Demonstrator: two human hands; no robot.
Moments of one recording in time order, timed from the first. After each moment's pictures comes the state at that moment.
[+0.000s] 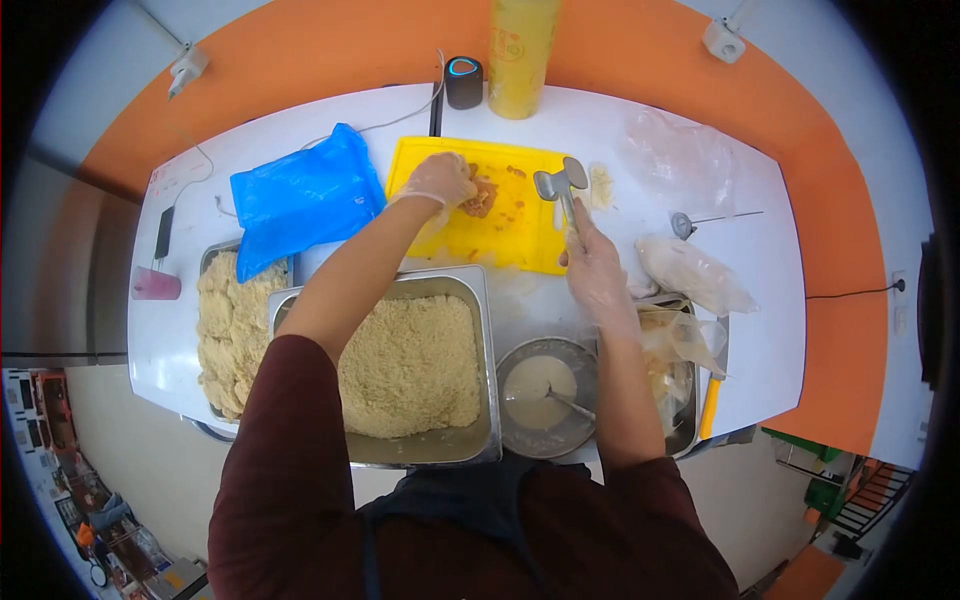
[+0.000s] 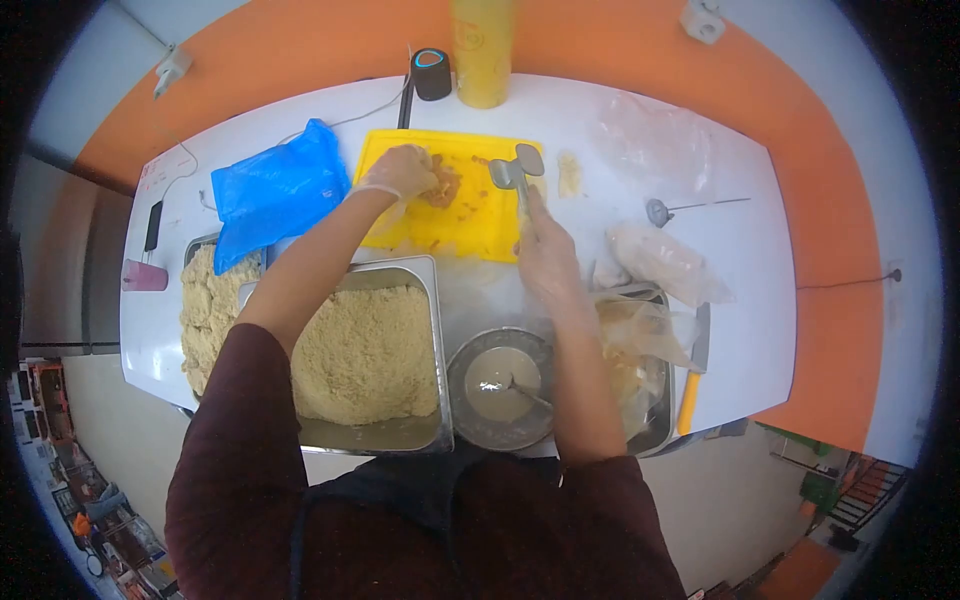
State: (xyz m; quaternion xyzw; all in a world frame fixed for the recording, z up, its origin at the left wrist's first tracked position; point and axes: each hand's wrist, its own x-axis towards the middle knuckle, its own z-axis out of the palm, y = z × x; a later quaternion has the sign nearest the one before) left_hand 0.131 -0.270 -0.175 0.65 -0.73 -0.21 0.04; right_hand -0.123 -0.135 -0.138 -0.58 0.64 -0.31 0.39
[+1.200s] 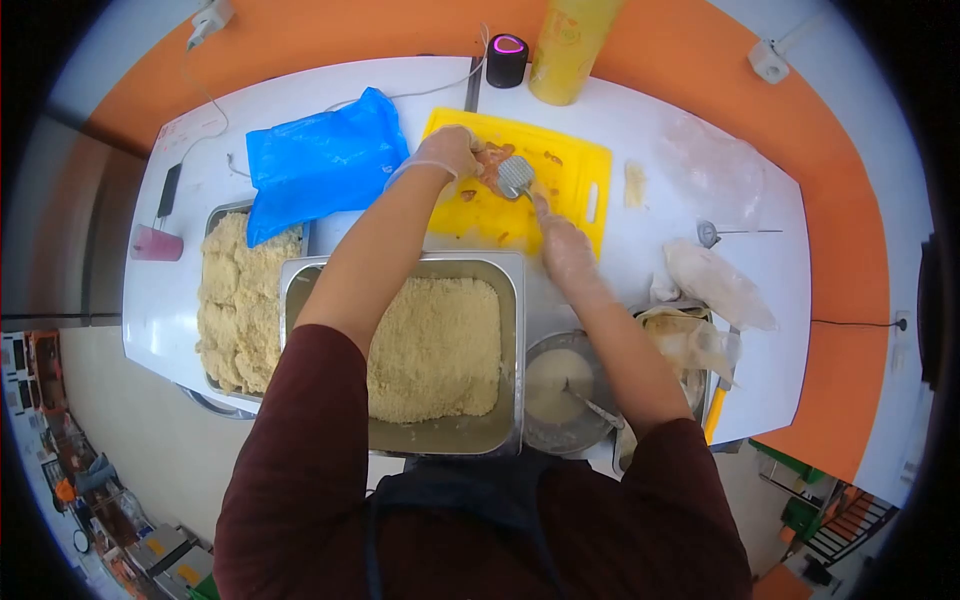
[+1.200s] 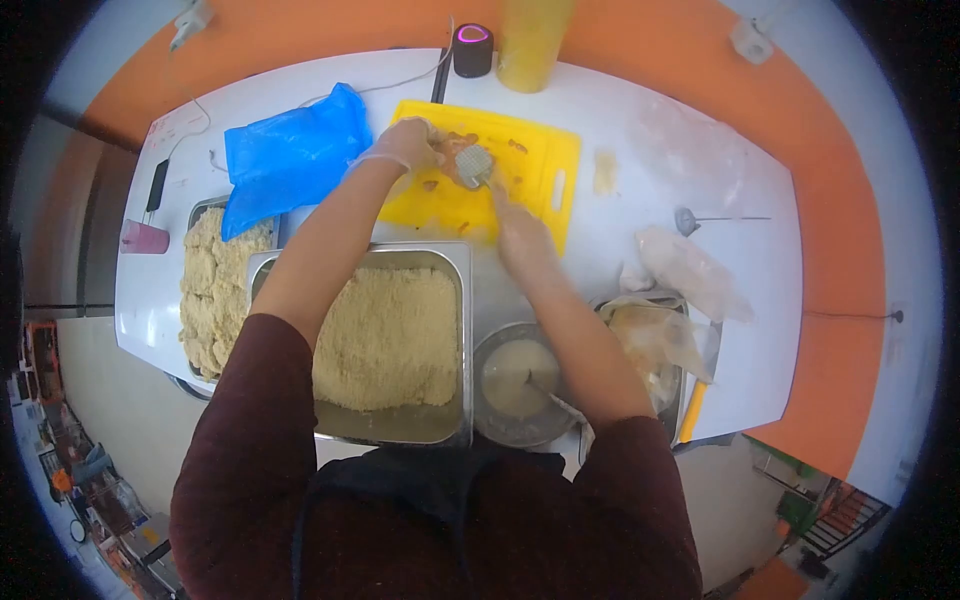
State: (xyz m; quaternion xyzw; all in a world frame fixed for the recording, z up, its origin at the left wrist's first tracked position) left_hand 0.185 -0.283 -0.203 0.65 -0.71 -0.27 0.08; right_hand -0.068 -0.171 -0.235 -0.81 0.57 -0.08 0.13
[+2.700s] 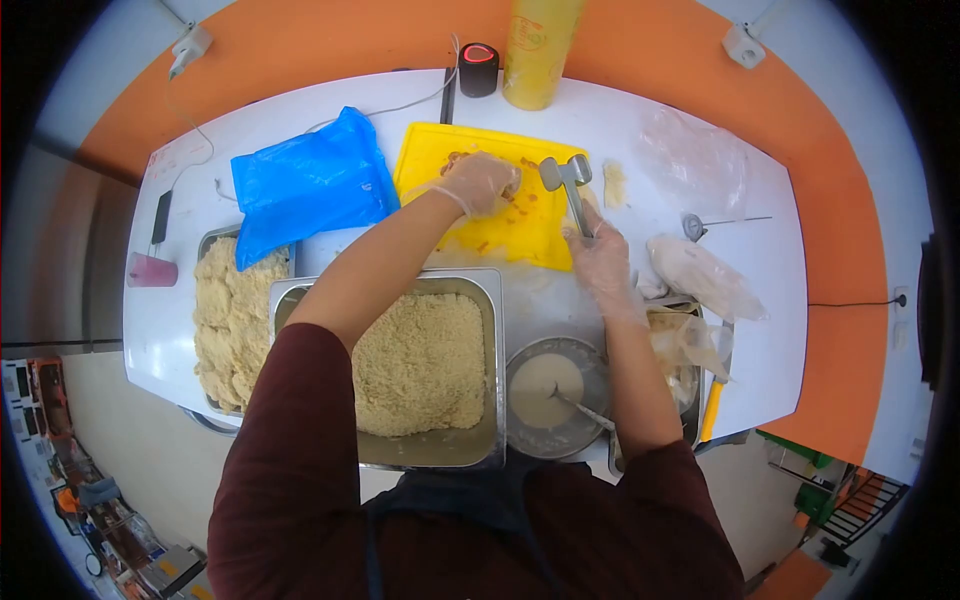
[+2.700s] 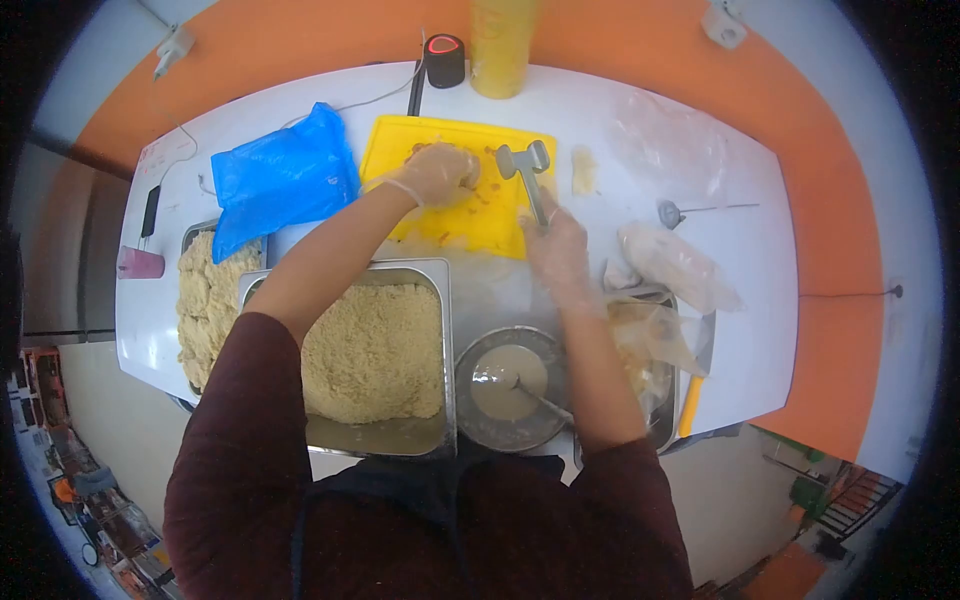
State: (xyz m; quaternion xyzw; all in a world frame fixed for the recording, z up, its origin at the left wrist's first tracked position) left_hand 0.113 -0.278 -0.213 0.43 -0.89 -0.15 0.03; right_hand -0.124 -0.158 -0.185 -0.61 0.68 -0.28 0.29
